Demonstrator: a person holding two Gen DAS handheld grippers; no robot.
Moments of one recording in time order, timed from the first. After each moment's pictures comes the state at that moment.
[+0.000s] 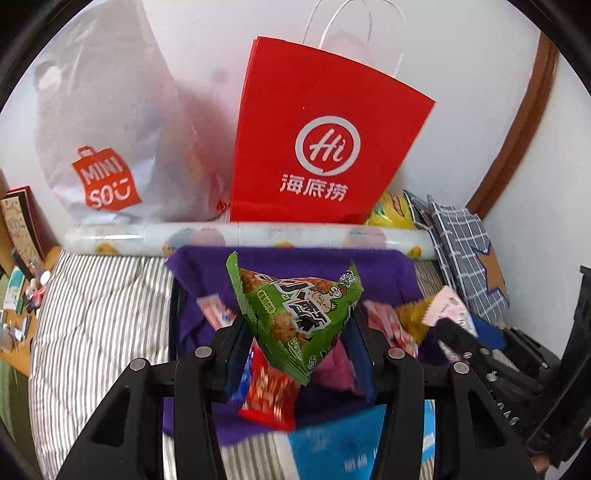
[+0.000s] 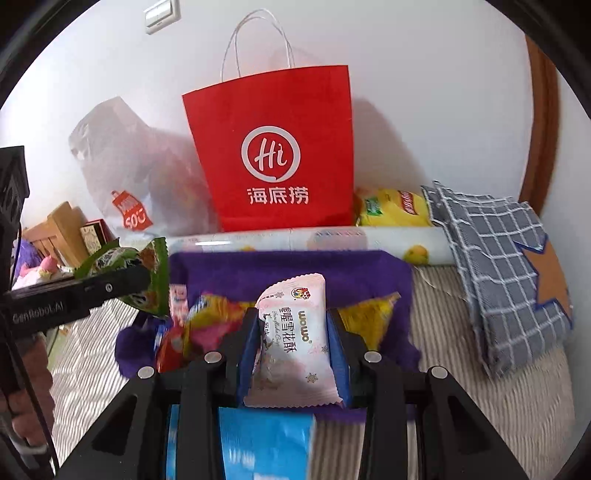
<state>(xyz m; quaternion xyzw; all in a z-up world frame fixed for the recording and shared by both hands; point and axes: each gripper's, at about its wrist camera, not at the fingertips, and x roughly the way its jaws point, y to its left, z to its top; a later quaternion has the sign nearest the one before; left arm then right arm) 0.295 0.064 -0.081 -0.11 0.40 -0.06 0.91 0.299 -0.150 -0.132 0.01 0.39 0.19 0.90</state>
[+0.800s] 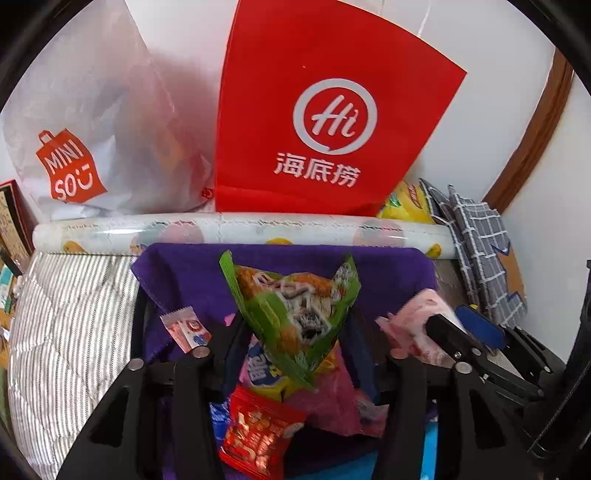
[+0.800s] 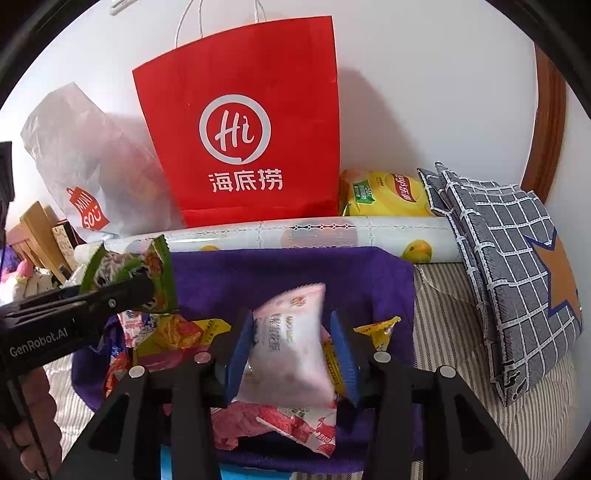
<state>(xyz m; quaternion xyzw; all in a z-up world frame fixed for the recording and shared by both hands) 0.340 0.047 -0.118 -0.11 0.43 -0.05 0.89 0.338 -0.149 -0.165 0.01 0.41 0.16 0.90</state>
